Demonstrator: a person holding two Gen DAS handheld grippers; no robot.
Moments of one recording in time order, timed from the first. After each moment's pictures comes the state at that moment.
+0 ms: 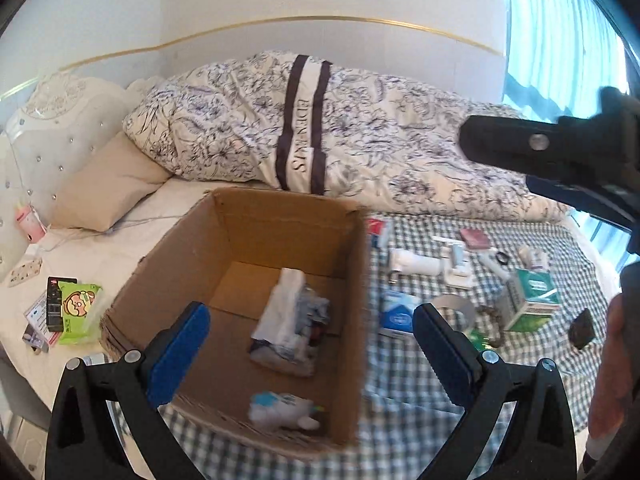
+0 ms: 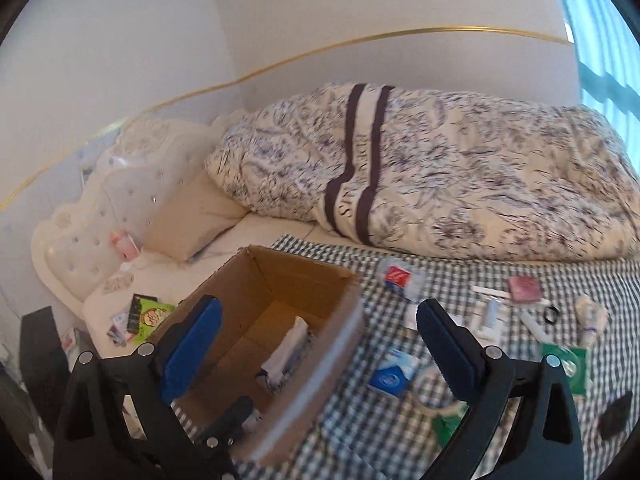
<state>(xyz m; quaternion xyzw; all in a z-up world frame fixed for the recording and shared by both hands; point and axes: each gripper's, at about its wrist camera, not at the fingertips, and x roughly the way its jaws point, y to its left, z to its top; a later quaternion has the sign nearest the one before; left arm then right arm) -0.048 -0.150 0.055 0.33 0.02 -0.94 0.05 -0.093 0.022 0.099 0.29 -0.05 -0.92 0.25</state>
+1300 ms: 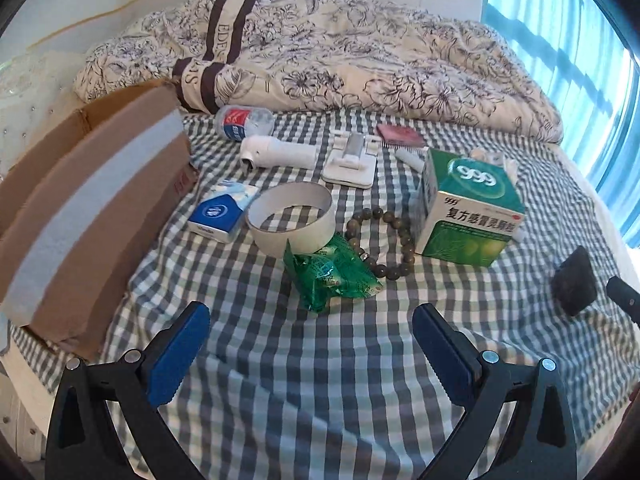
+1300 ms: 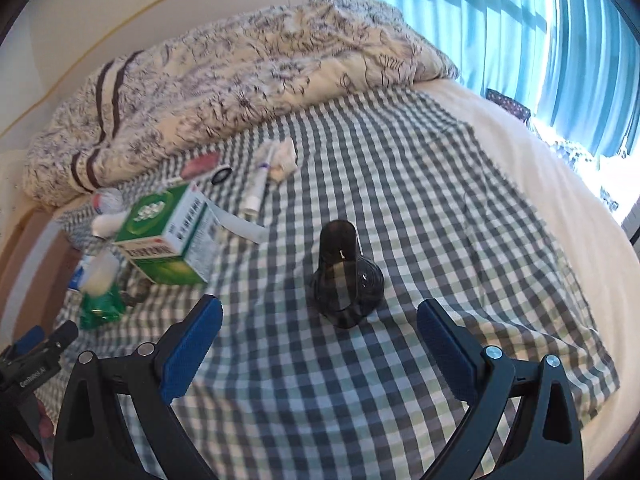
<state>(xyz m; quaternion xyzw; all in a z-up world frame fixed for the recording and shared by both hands) -0.088 0.058 -0.077 0.43 0.02 -0.90 0.04 -0.082 0.368 -0.079 0.41 -0.09 -0.91 -0.03</state>
